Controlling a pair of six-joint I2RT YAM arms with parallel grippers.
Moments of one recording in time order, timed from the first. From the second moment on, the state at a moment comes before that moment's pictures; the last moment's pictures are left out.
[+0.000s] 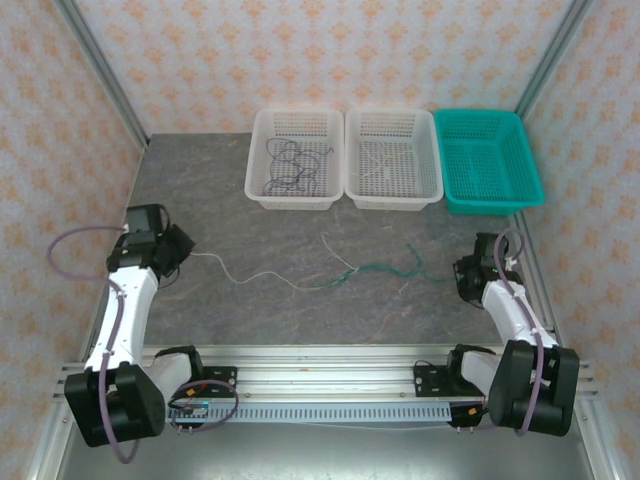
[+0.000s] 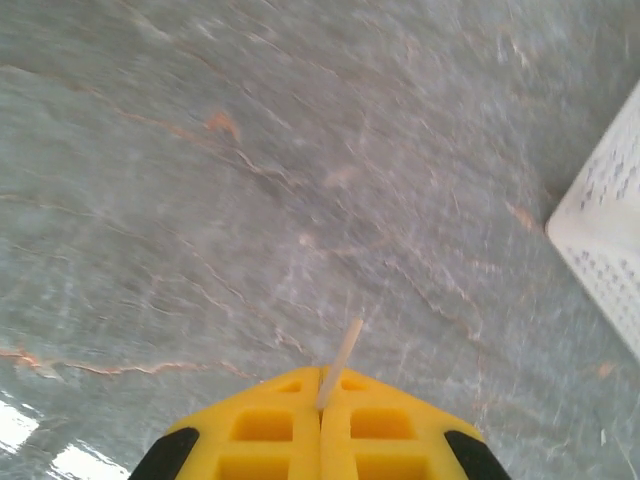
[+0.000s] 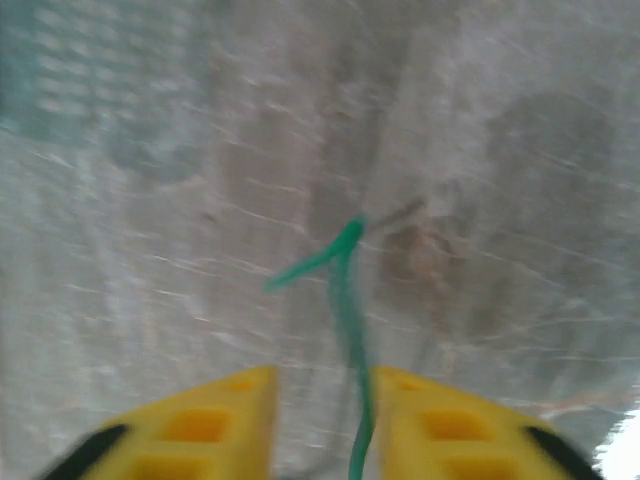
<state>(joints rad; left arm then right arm) 0.20 1.05 0.82 -0.73 0.05 -0.69 -0.18 1.08 0.49 -0.47 -0.02 1.17</state>
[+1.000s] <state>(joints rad) -0.71 1.26 0.92 -0.72 -0.27 -0.76 0.41 1.54 0.89 -0.65 0.19 0.98</state>
